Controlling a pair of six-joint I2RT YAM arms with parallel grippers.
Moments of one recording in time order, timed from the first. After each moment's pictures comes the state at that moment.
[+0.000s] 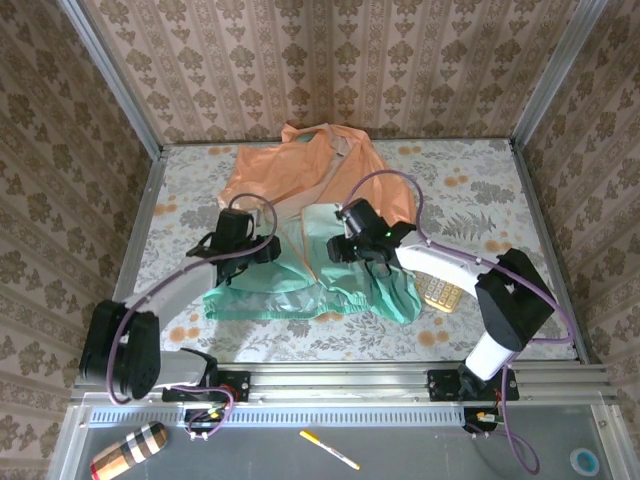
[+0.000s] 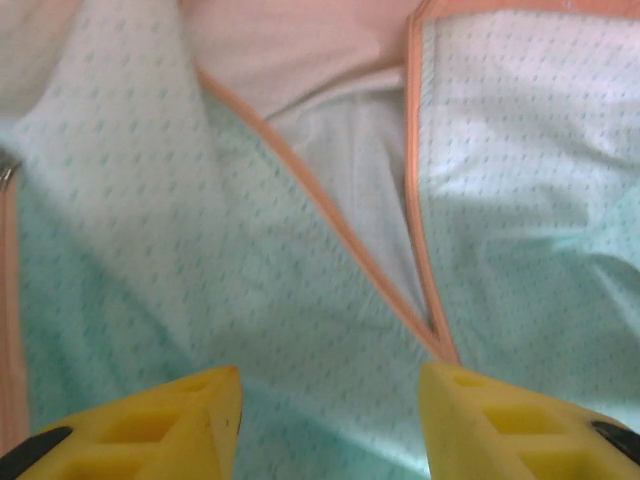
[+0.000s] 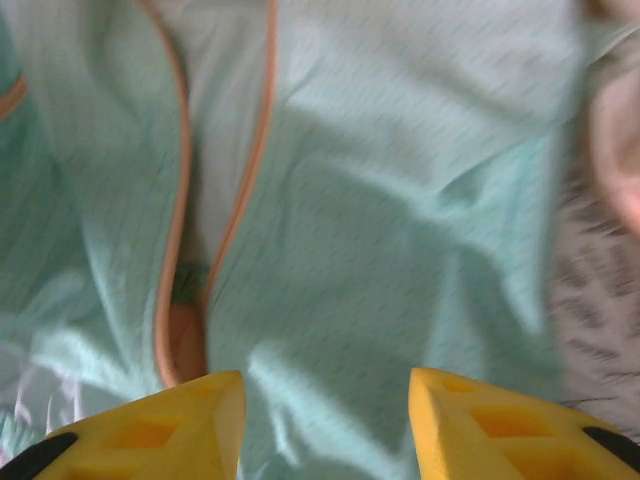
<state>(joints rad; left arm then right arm) -0.40 1.29 0.68 -0.23 0.13 -0.41 0.70 1.65 1.10 -0.37 -0.02 0.44</state>
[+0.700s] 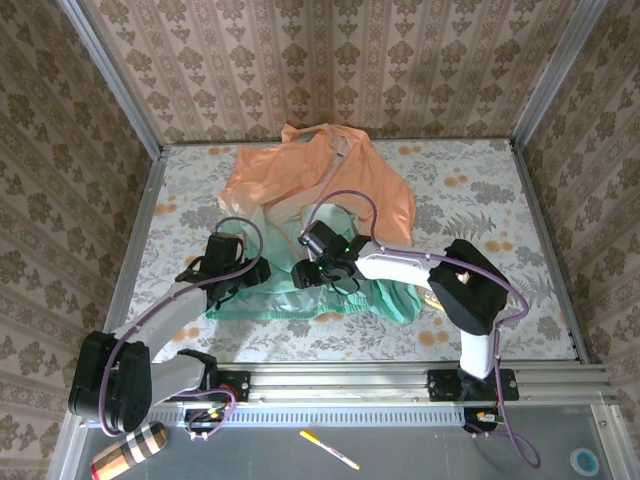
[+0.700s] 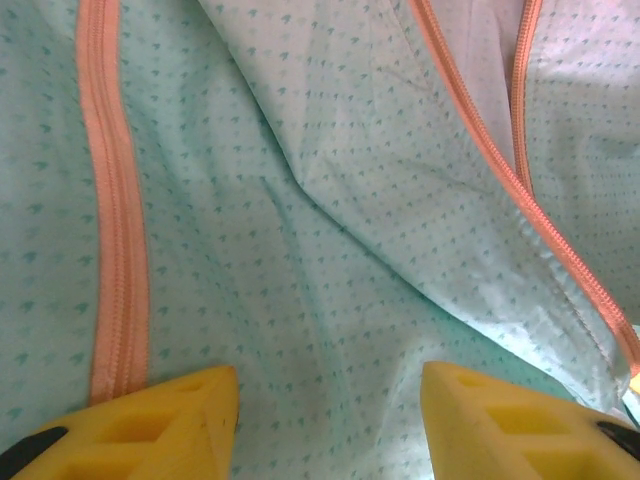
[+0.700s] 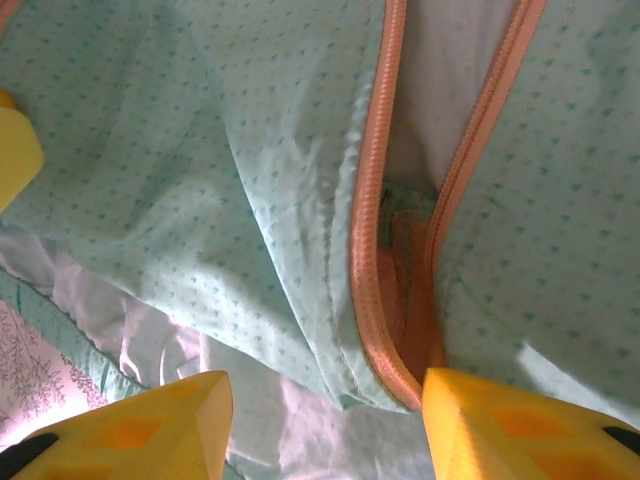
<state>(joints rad) -0.36 1.14 0.51 -0.28 0.15 -0.49 0.86 1.89 1.24 -0.34 -0.12 0.55</state>
